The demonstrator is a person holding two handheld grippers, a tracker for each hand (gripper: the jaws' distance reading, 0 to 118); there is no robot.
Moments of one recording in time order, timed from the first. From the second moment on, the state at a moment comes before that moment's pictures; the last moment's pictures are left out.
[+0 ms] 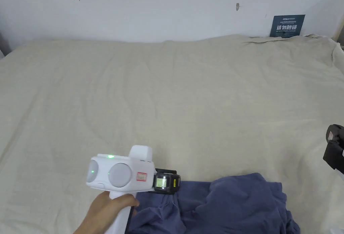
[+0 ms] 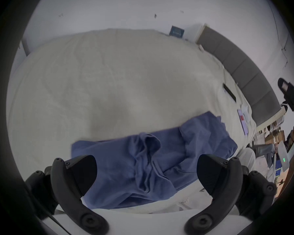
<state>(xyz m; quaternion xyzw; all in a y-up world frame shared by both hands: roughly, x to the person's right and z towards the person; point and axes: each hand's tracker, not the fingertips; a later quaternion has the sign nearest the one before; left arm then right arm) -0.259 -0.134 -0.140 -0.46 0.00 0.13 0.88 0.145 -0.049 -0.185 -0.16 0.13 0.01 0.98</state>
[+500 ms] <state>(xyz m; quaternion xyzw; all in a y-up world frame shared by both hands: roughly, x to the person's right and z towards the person) -0.302 -0.177 -0.093 -0.41 0.07 0.11 0.90 0.141 -0.047 -0.184 -0.16 0.14 0.00 0.98</state>
